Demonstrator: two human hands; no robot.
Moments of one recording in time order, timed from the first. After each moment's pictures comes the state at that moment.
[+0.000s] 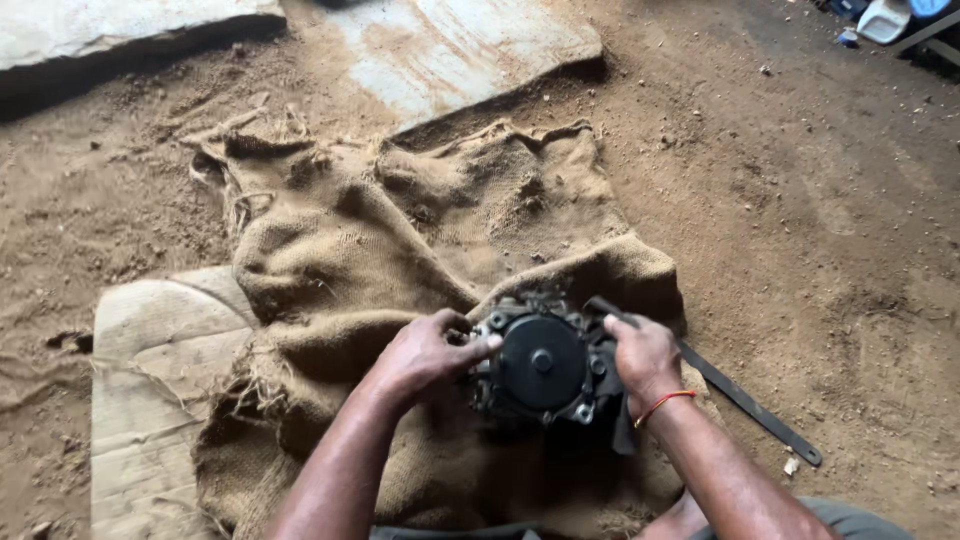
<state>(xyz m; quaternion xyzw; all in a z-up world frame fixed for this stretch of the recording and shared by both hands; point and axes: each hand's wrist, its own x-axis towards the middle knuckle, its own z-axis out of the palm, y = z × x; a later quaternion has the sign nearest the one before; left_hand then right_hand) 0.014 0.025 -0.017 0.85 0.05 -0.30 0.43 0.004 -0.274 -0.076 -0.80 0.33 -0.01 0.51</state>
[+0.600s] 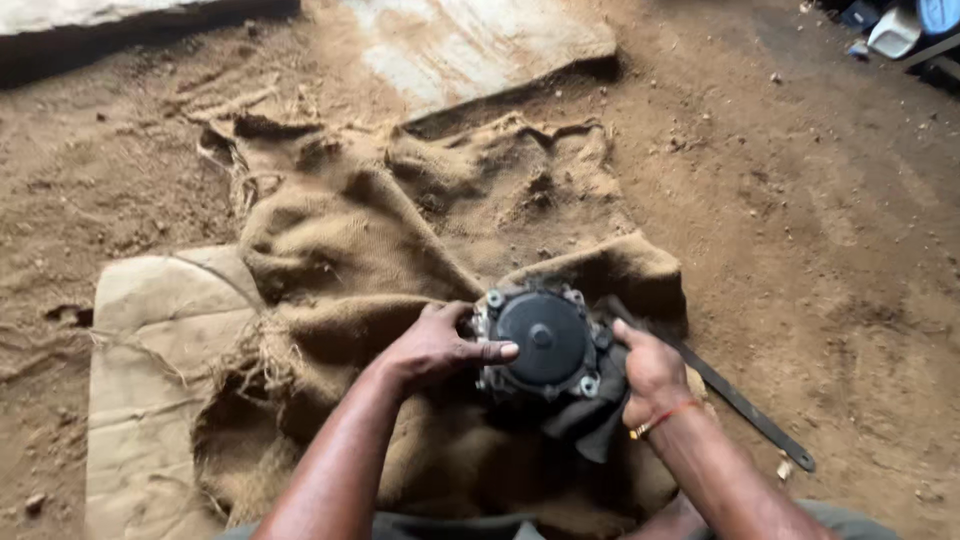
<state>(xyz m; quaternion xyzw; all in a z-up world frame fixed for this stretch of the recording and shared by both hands) 0.026 0.030 -0.065 0.81 0.00 -0.32 0.50 -0.007 -0.244 -0.038 -0.45 0.37 0.15 0.80</state>
